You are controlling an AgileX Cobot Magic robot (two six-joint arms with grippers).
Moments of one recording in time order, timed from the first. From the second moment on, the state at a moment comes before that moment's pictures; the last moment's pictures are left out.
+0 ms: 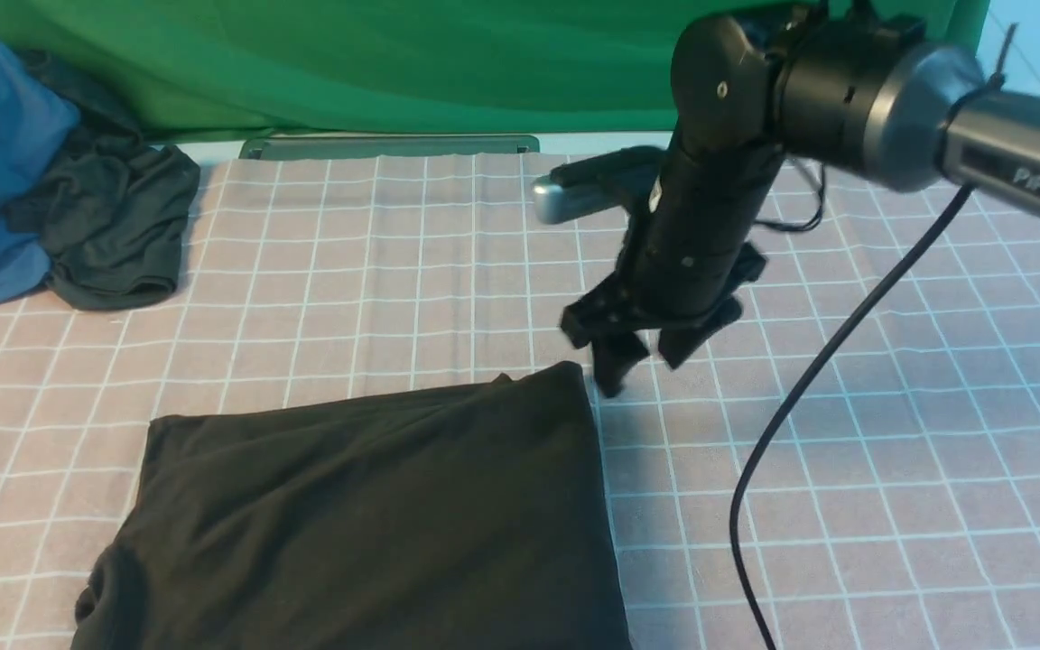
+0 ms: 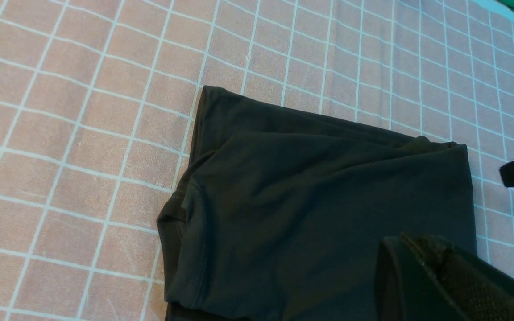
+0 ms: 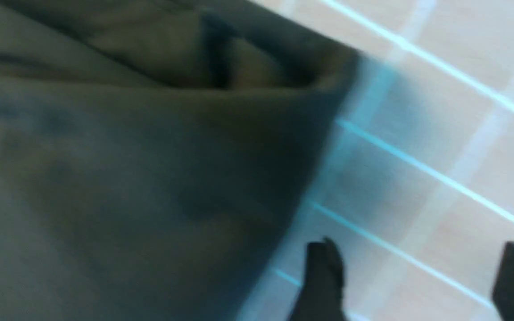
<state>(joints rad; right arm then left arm) 0.53 2.09 -1.76 0.19 1.13 -0.01 -0.40 0.53 -0.94 0.24 1.22 -0.72</state>
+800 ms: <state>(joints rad) 0.50 2.21 -1.81 0.36 1.05 -0.13 -0.40 0.53 -0.94 0.25 1.22 -0.72</state>
